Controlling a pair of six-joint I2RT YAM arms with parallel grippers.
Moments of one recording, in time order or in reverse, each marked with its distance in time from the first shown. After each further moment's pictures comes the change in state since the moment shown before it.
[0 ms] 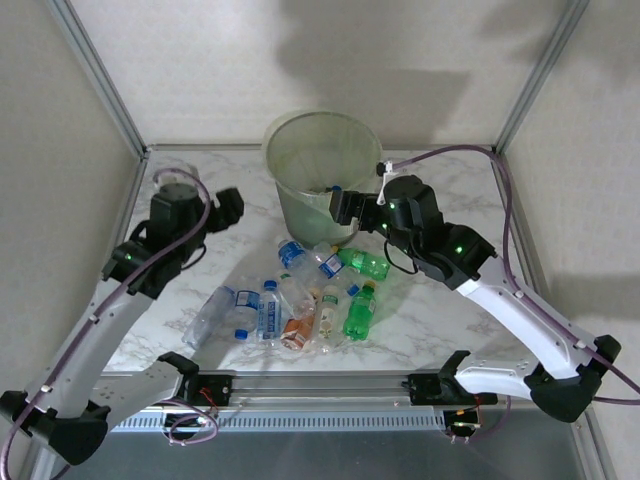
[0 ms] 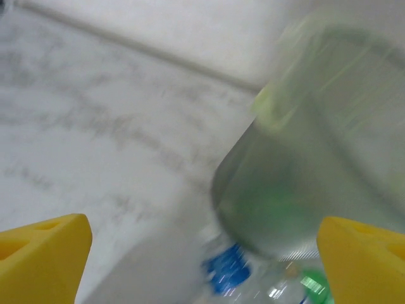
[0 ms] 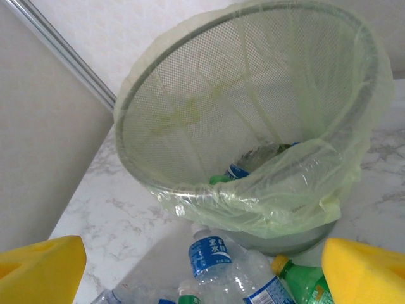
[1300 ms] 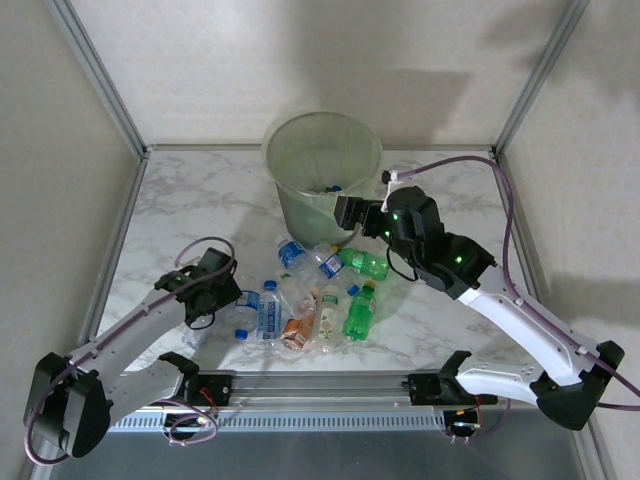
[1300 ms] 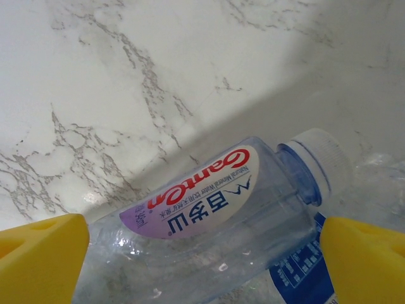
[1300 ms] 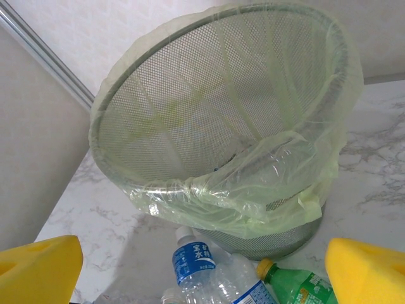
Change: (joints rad) left arm 0.000 0.067 -0.524 -0.143 -0.004 -0.399; right arm 0.000 -0.058 -0.116 0.083 0.053 -0.006
